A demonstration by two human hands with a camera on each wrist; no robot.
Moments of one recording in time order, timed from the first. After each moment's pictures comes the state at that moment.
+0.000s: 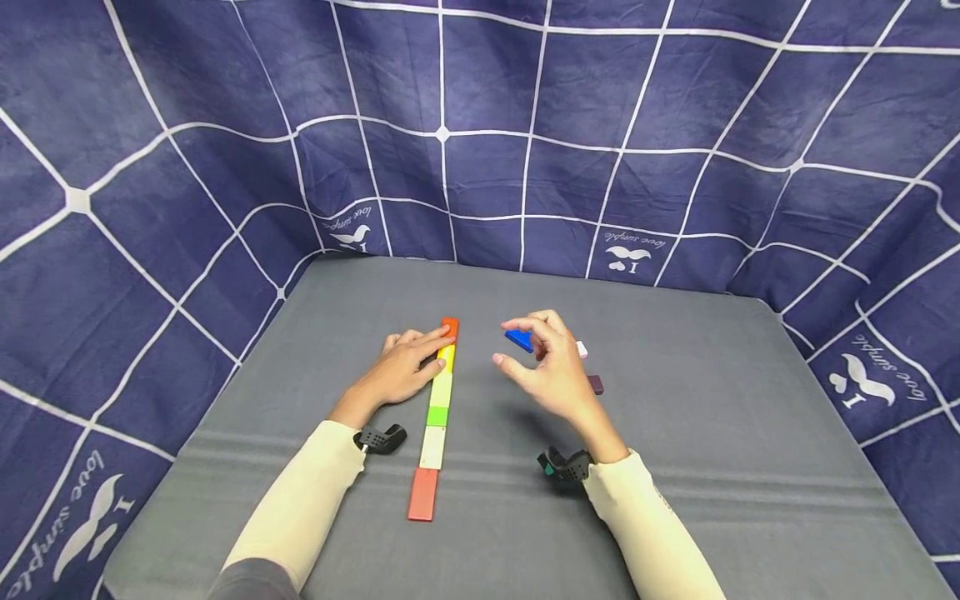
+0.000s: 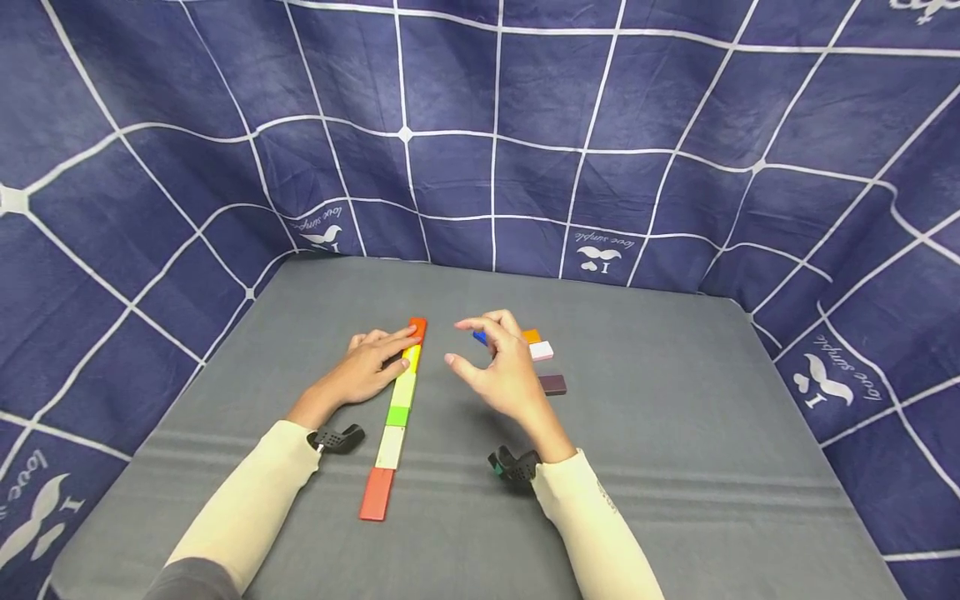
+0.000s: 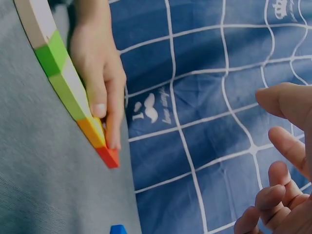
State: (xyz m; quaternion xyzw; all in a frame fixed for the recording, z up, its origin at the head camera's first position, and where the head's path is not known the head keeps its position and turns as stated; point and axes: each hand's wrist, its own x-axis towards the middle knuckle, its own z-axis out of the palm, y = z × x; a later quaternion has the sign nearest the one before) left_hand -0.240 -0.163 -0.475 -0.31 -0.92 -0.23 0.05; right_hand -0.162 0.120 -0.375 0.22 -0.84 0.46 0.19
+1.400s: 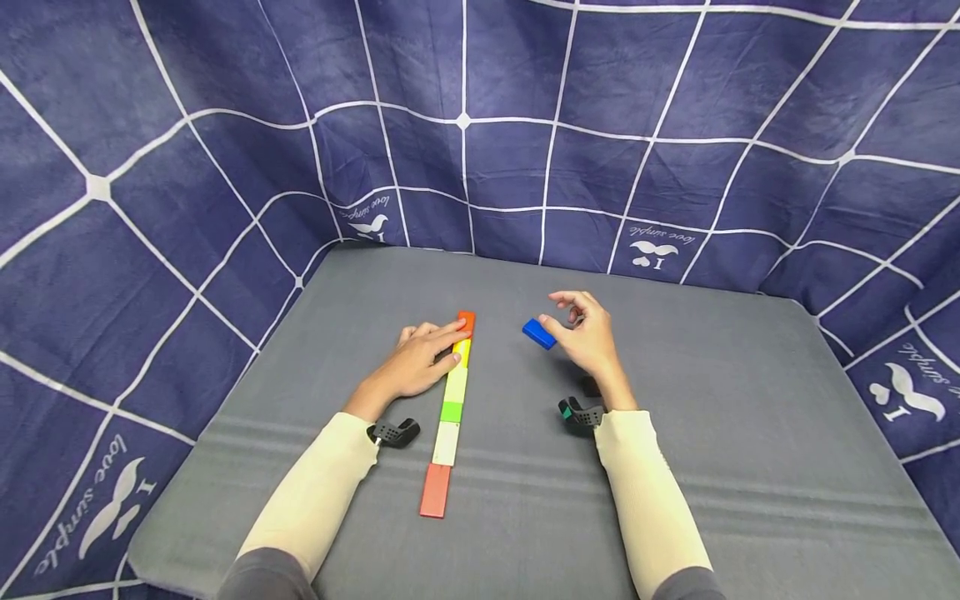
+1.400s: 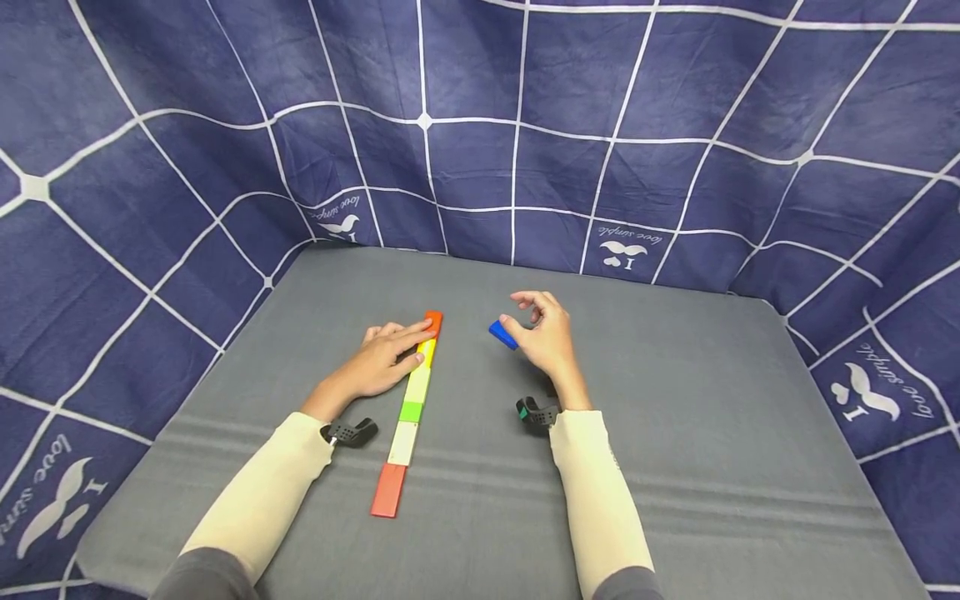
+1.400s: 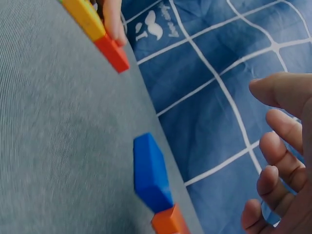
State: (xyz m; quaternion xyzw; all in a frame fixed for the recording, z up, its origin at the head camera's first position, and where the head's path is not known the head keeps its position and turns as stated) left_hand -0.243 -0.164 -0.475 -0.30 -0.93 -0.22 0.04; right_hand -0.251 0.156 -0.423 0.13 -0.84 0.49 0.19
